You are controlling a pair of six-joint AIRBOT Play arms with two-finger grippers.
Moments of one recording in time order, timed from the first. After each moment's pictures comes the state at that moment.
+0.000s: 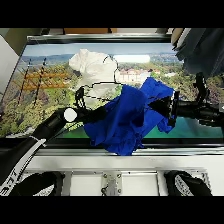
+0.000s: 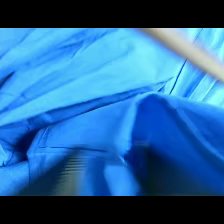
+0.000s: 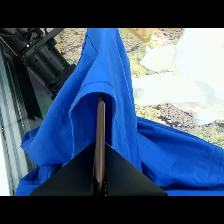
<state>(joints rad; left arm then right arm) -0.49 -1.22 0.82 1.00 -0.64 -1.91 -0.23 -0.91 0.81 -0.25 1.39 0.08</state>
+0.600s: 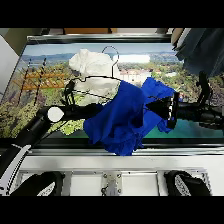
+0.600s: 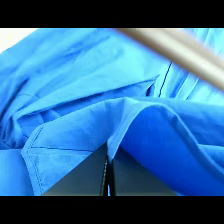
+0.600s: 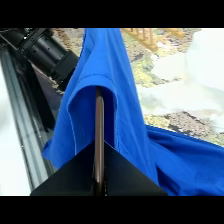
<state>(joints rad) -0.30 -1.05 0.82 1.07 -0.76 -1.88 -0.23 -0.82 0.81 -0.24 1.38 0.24</state>
